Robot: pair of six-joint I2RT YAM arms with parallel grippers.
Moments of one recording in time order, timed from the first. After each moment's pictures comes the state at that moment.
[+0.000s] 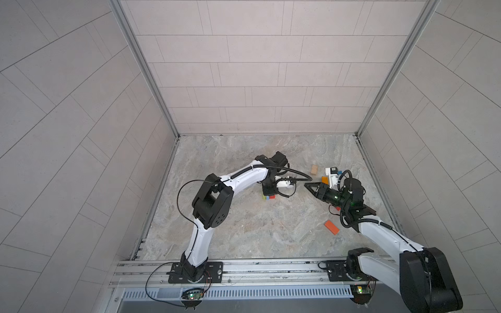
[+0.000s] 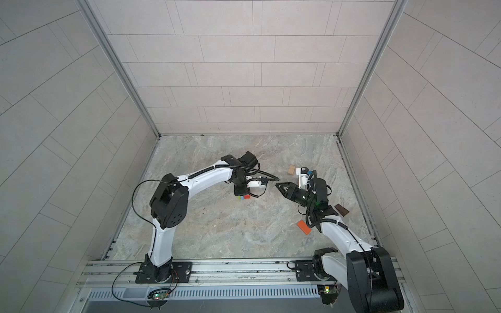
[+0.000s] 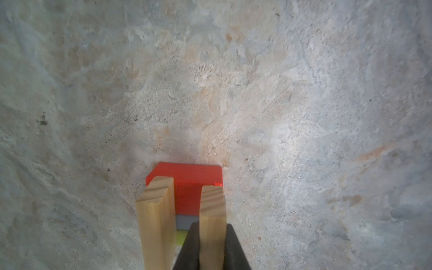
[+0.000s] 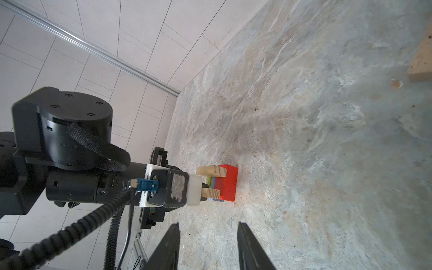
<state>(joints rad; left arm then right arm) -0.74 2.07 1.68 -0.99 0.07 0.73 0.09 1.07 0.37 0.33 -0.66 0.78</state>
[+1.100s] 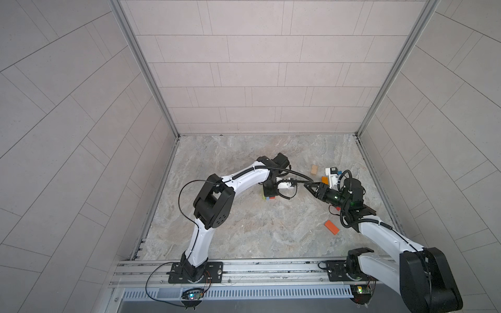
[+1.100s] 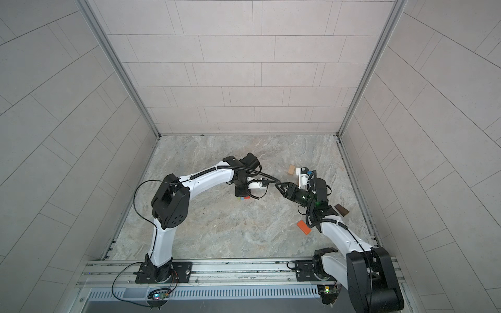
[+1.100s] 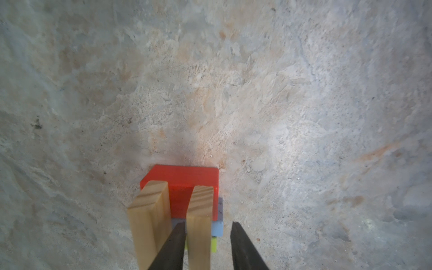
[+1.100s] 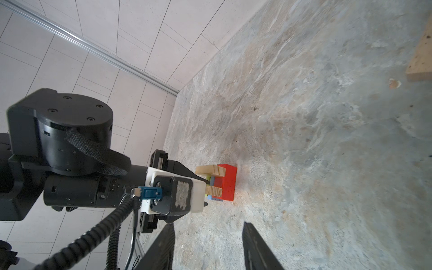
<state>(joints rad) -0.76 2.07 1.70 -1.01 0.04 0.74 0.09 1.07 0.37 0.33 -0.66 0.78</state>
